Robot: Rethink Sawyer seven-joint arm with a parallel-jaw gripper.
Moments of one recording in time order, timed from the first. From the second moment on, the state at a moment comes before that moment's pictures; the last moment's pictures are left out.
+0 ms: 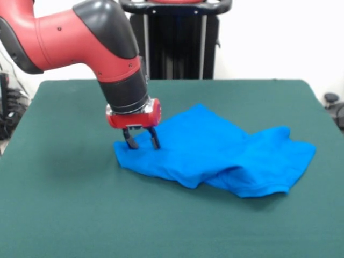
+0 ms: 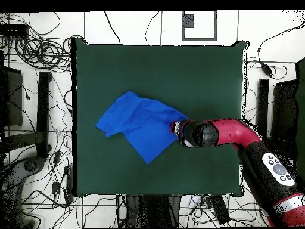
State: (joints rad) arm -0.93 -0.36 0.73 1.66 -0.82 0.71 2.10
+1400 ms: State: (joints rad) arm -0.99 -0.35 0.73 1.52 -0.83 0.81 1.94
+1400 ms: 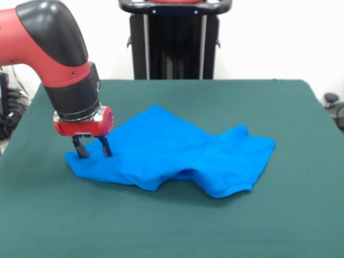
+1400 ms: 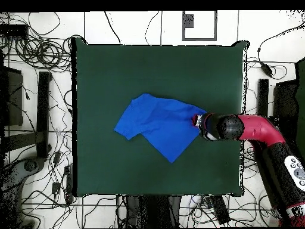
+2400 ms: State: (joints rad) arm -0.99 -0.37 0.73 1.50 -0.83 0.82 1.94
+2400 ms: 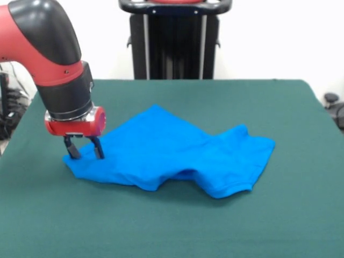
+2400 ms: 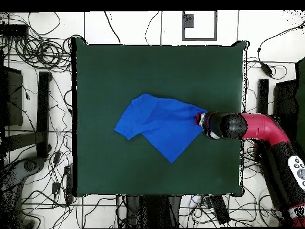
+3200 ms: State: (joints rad) arm -0.94 -0.56 0.71 1.60 -0.74 0.85 1.94
